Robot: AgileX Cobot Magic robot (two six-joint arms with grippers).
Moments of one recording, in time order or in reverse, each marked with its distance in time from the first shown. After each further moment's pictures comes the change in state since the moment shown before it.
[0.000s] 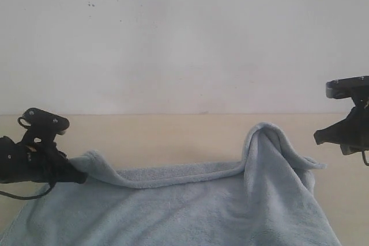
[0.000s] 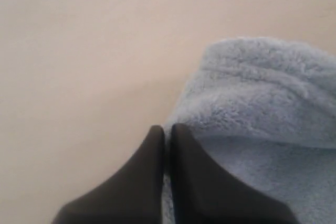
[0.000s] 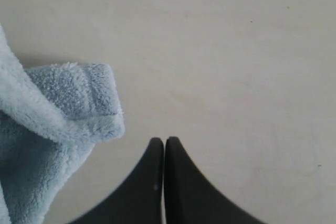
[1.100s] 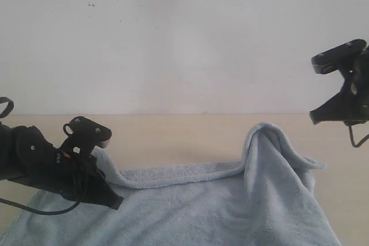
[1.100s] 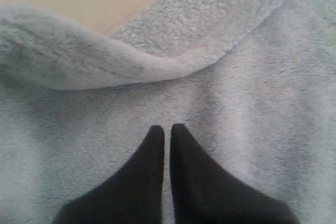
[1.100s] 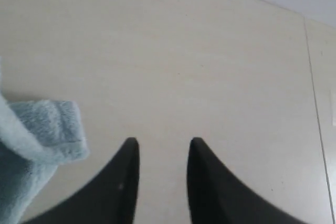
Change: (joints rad) left arm -0.187 -0.117 0.003 -0.055 0.360 0.038; right arm 0.168 -0.130 -0.007 -0.677 0.115 0.593
